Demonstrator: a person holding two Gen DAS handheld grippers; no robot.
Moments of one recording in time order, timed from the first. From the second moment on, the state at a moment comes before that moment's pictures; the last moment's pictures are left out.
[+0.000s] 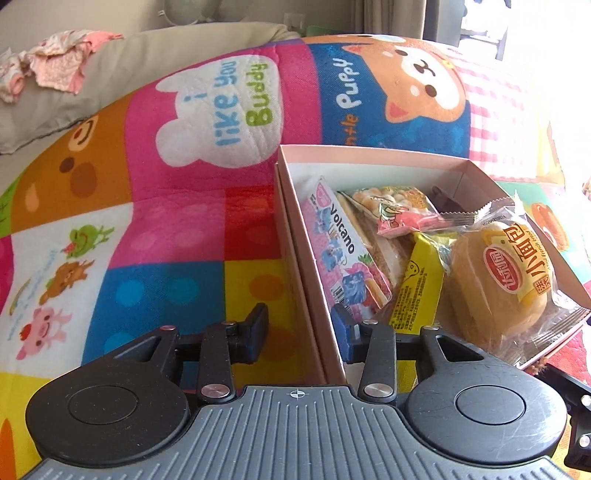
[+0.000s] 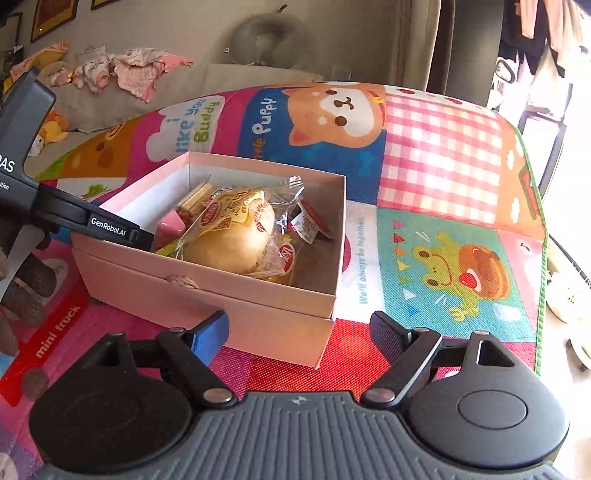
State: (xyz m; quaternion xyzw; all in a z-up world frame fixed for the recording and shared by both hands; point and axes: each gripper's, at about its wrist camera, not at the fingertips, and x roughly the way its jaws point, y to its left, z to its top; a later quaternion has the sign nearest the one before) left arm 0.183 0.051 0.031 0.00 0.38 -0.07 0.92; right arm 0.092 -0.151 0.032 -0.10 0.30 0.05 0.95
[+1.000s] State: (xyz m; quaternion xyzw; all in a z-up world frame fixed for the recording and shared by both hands) left arm -0.012 0.013 0.014 0.01 0.31 -0.06 0.95; right arm 0.007 -0.155 0.009 -0.01 0.35 0.02 0.94
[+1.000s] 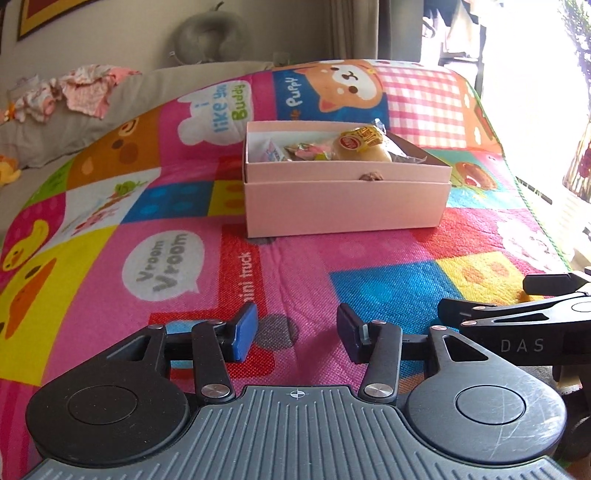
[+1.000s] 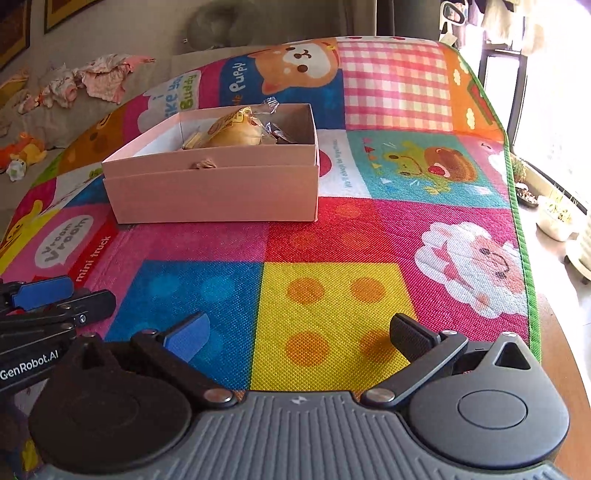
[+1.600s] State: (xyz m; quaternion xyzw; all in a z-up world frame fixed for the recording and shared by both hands) left arm -0.010 0.009 0.014 0.01 0.31 -0.05 0.95; right arm 0.010 -0.155 0.007 -0.01 0.33 0.02 0.94
